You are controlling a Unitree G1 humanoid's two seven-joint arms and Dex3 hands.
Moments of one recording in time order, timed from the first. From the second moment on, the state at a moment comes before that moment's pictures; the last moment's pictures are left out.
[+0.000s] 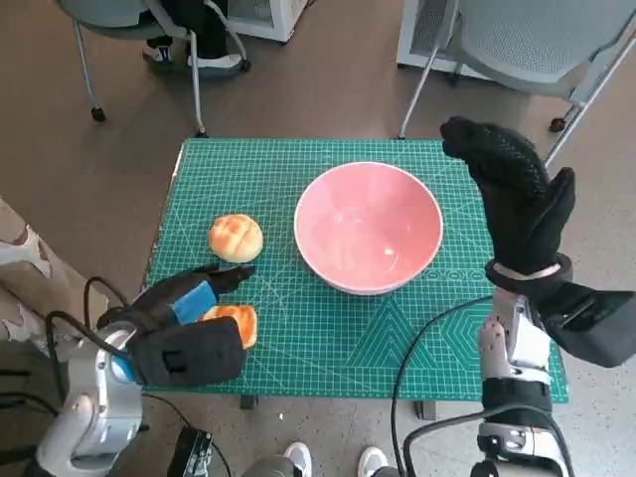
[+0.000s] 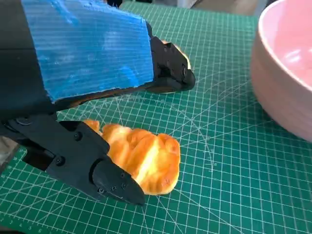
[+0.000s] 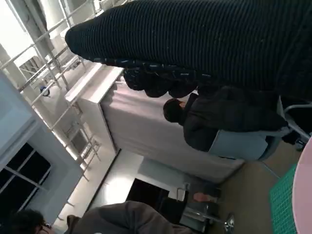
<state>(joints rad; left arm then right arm) -0.19 0.64 -0.24 -0.35 0.62 0.55 -0.61 -0.63 -0.12 -0.20 0.51 0.40 -0.66 0.59</state>
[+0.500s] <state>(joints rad) -0.22 0.61 -0.30 -0.24 0.67 0.58 -0.60 -0.63 -0.12 -0.21 0.50 0.40 -0.66 0.60</state>
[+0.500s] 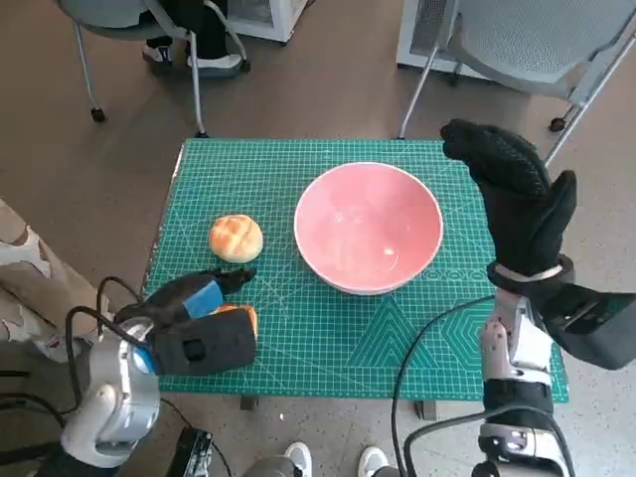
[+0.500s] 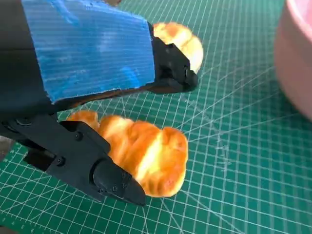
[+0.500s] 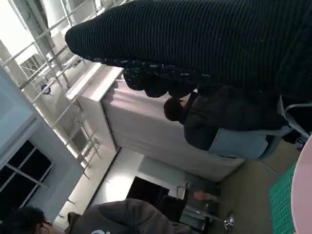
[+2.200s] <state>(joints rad) -0.11 0.61 -0.22 -0.33 0.62 0.45 -0.50 -0.62 -0.12 -0.21 0.48 0.41 -0.64 0.61</state>
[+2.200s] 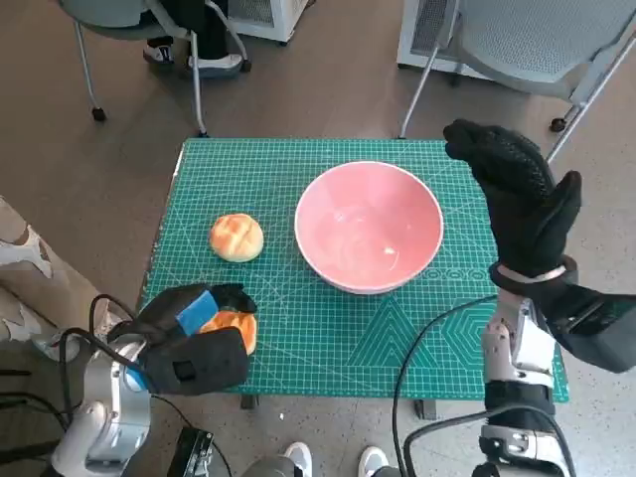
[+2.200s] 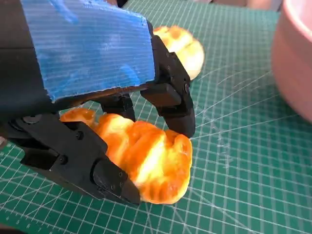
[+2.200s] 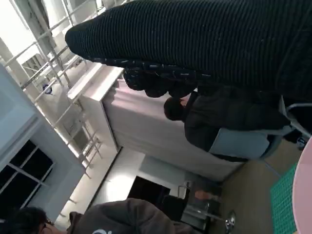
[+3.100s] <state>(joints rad) -0.46 0.57 -0.15 -0.50 0.63 0.39 -0.49 -0.62 -0.11 -0.20 0.49 0.41 -0.63 0.61</state>
